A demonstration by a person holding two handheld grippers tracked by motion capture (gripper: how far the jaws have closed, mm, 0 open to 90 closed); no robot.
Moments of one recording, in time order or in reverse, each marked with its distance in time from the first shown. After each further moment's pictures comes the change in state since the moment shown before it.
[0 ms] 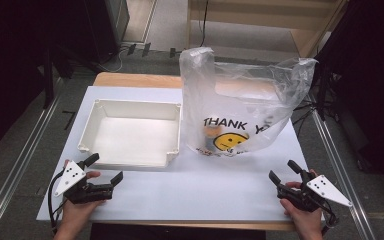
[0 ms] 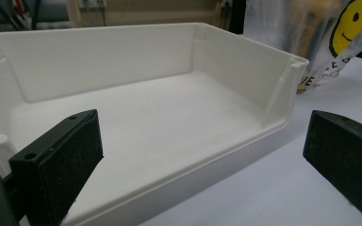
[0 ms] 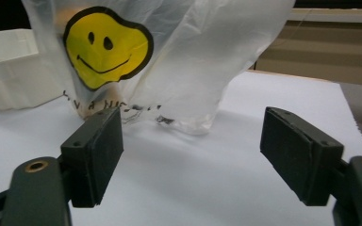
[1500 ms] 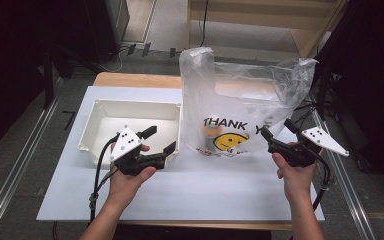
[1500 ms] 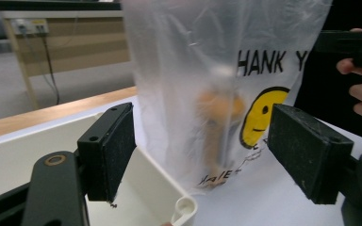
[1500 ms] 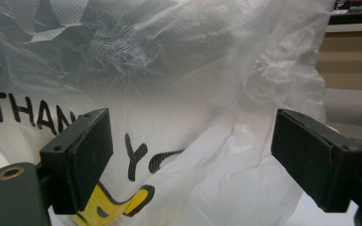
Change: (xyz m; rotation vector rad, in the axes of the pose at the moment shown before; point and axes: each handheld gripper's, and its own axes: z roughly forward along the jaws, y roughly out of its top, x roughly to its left) left arm -0.097 0.115 0.084 -0.025 -0.155 0.040; right arm 0.015 0.113 0.068 -0.017 -0.062 0.086
